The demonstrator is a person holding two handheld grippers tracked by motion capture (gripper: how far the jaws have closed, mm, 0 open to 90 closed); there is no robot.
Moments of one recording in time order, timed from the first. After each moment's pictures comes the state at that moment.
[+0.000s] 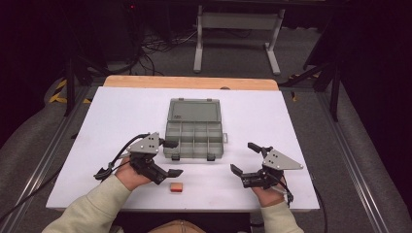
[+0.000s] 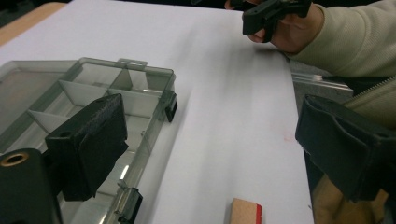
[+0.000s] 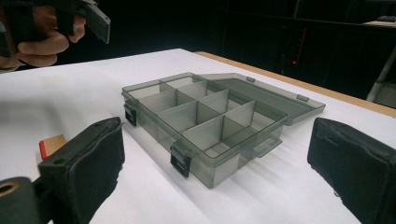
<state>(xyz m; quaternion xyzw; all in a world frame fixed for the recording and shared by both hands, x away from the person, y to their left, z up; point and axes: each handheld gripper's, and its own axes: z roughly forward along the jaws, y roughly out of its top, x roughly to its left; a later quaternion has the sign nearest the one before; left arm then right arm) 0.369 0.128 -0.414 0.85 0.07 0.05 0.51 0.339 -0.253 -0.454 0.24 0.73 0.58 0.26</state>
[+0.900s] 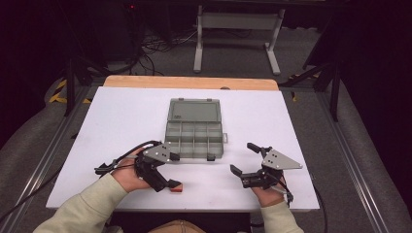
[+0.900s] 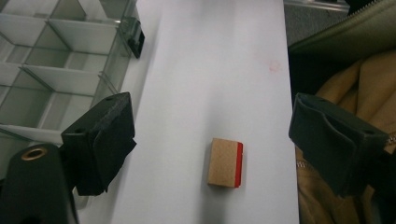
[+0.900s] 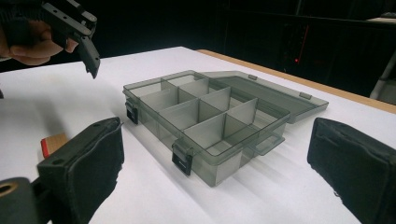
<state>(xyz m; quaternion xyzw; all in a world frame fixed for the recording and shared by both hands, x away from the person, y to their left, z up) 0.365 0.112 -0.420 0.93 0.04 0.02 0.36 0.340 -0.252 -0.455 0.24 0.74 0.58 0.25</state>
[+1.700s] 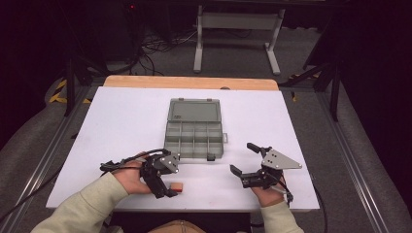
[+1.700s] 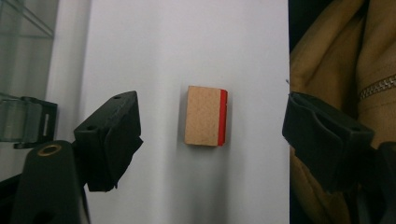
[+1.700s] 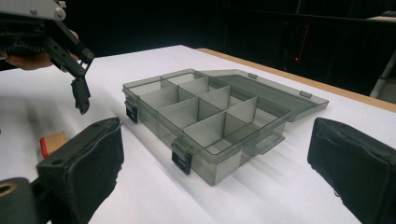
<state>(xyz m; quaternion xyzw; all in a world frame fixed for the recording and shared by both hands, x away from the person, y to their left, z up) 0.365 0.093 -0.440 0.97 0.01 -0.02 0.23 0.340 -0.252 -0.456 0.24 0.74 0.58 0.25</state>
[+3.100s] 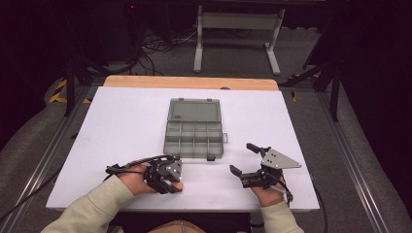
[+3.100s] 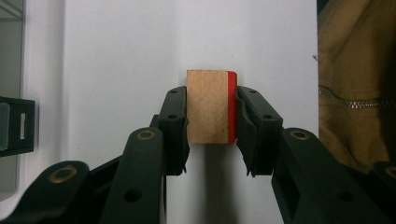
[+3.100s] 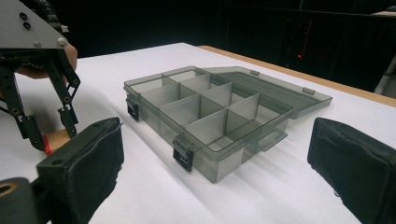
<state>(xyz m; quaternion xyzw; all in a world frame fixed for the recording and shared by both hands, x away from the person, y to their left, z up) 0.363 0.085 -0.457 0.98 -0.02 0.01 0.20 0.342 -0.252 -0.457 0.24 0.74 0.58 0.25</state>
